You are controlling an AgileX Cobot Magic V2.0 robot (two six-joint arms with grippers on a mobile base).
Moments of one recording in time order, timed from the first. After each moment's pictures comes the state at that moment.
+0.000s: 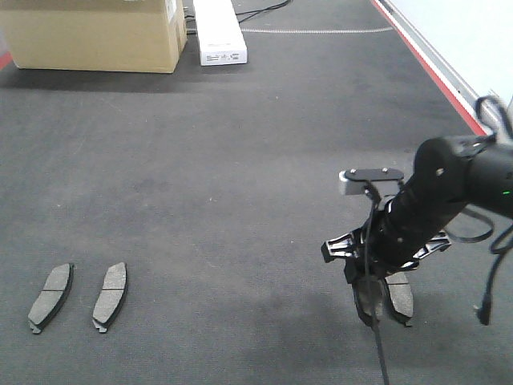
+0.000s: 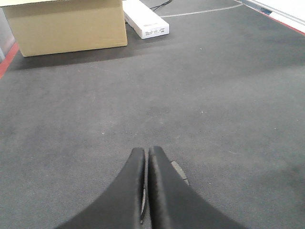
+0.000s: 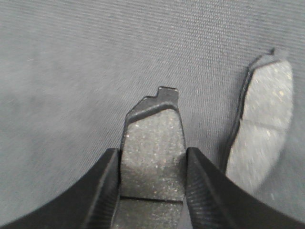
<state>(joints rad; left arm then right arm) -0.22 0.33 -0.83 0.11 0.90 -0.05 0.29 1.72 -1.17 0.15 0.87 0.01</state>
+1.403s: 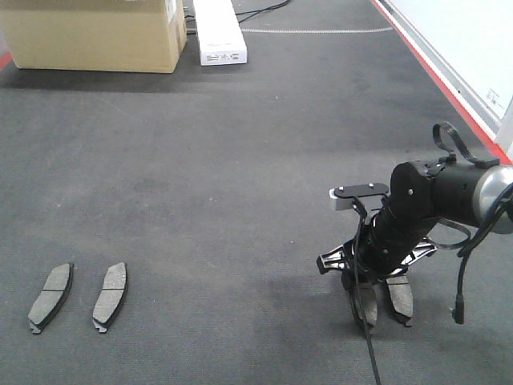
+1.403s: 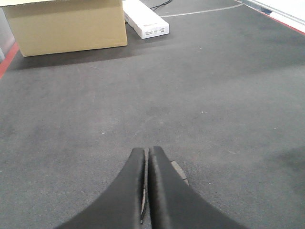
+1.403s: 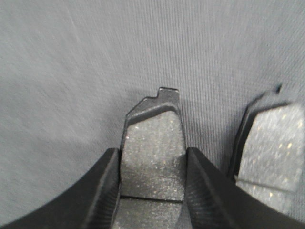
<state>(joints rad) -0.22 0.33 -0.83 0.11 0.90 -0.05 0.29 1.85 -1.17 0.09 0.77 0.00</state>
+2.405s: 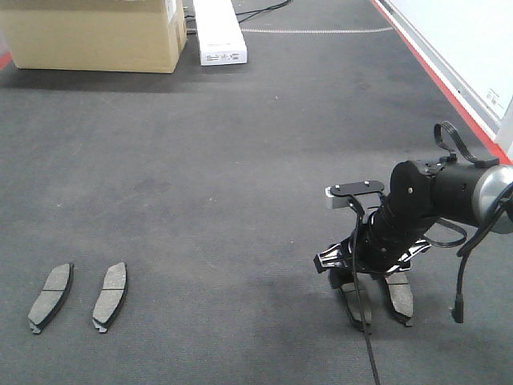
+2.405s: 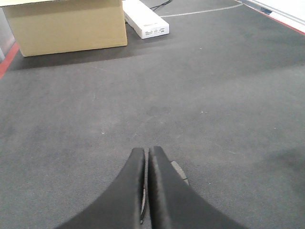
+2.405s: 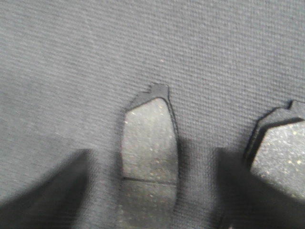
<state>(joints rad) -0.22 0.33 -0.83 0.11 0.90 -0.05 0.29 1.85 -1.17 0.12 0.74 -0.06</state>
